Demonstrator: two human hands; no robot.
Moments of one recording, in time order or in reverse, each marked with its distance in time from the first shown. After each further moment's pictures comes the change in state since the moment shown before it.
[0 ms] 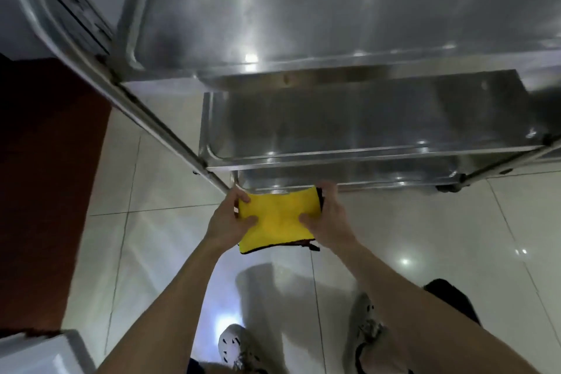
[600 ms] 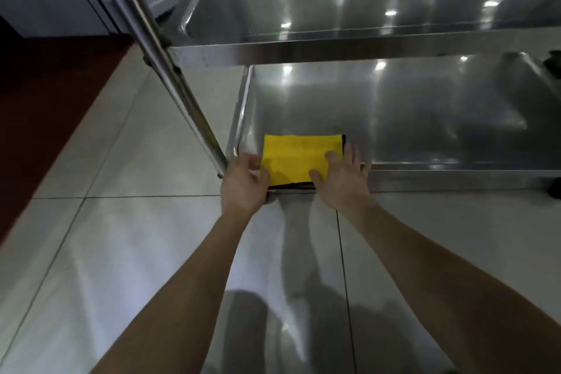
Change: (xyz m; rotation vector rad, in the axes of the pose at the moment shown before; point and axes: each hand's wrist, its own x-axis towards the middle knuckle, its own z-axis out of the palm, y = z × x) left_hand 0.199 -0.205 0.131 0.147 0.539 0.224; right_hand 0.241 0.192 0.173 -0.704 0.240 -0.296
